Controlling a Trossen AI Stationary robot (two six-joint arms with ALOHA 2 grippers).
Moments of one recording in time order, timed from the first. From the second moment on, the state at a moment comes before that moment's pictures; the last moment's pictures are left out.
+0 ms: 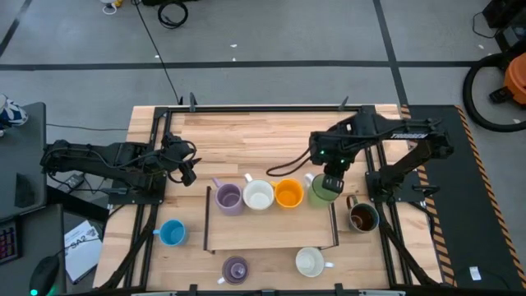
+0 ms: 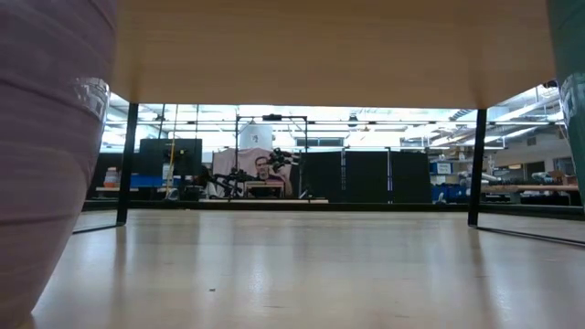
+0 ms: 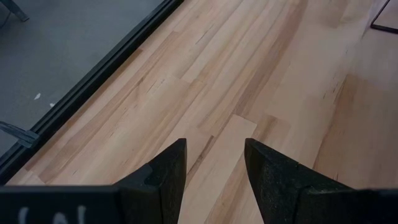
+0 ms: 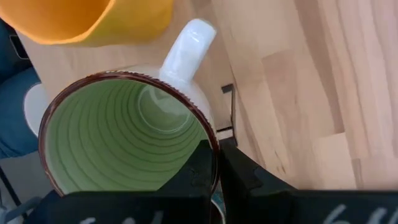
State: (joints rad) left arm -0.10 0.73 0.73 -0.80 -0.56 -0.41; right arm 0.06 1.46 1.63 -1.54 -0.18 0.42
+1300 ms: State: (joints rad) left arm -0.10 0.73 0.73 -0.80 -0.56 -0.41; right arm 0.08 1.46 1.62 -1.48 -0.15 0.39
